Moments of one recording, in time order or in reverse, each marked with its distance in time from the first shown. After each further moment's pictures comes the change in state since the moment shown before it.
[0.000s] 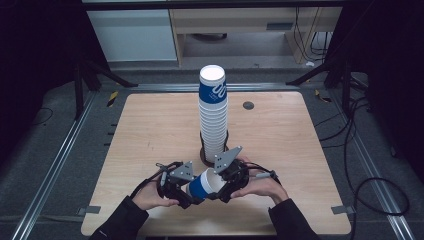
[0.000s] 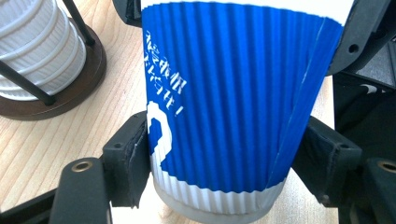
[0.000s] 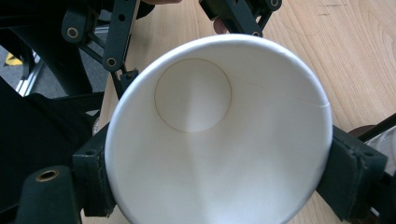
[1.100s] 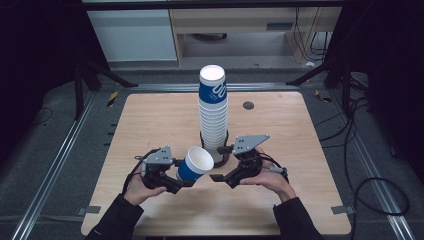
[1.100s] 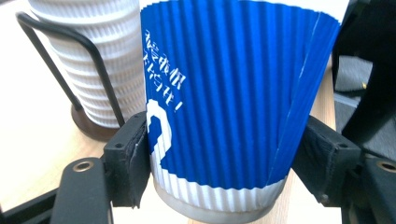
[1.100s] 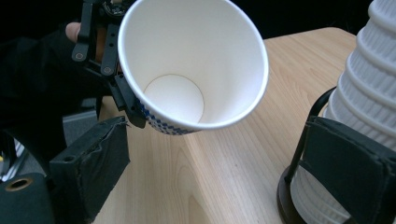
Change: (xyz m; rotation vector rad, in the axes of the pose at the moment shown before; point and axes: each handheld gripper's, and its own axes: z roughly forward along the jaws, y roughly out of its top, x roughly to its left) left arm 0.017 -0.009 -0.047 -0.295 0.091 -0.131; right arm -0.016 -0.004 -0.042 -0.319 -0.112 0.139
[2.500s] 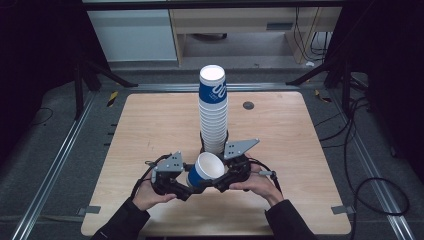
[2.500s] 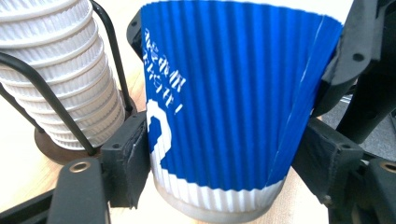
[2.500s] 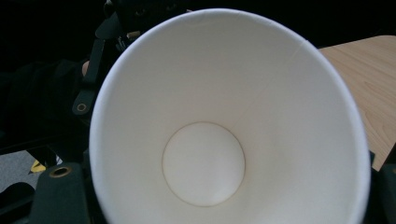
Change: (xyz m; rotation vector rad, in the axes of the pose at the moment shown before) left arm -0.022 0.006 0.022 0.012 -0.032 0.046; right arm 0.012 -0.003 0.027 -0.068 0.132 0.038
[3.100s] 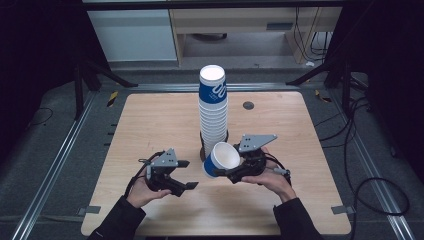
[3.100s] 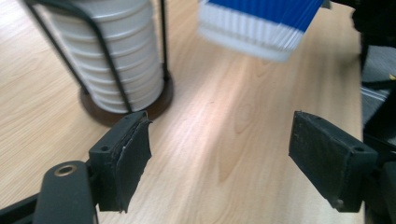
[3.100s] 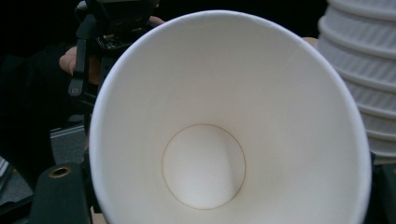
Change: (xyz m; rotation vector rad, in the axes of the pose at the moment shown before) left arm 0.019 -0.013 -0.010 0.055 0.107 -0.062; right arm -0.008 0.004 -0.040 0.014 -0.192 -0.019
